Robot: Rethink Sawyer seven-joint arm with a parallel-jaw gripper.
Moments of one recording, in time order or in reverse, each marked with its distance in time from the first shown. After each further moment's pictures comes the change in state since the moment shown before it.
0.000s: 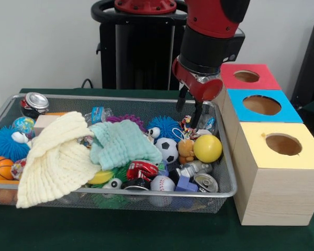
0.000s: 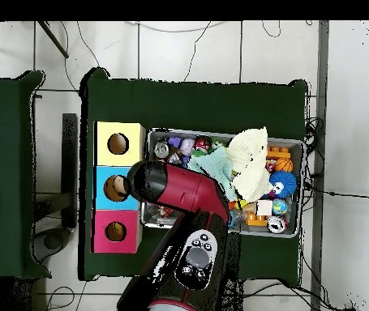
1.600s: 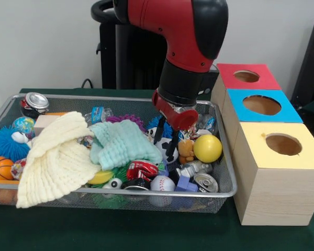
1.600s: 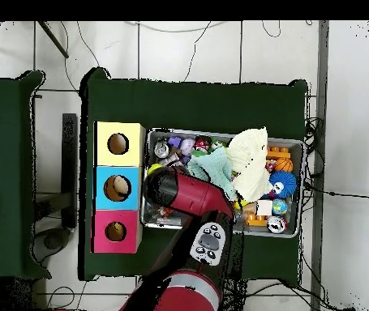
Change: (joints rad) arm -0.047 0.111 0.024 0.040 0.001 -0.278 0.000
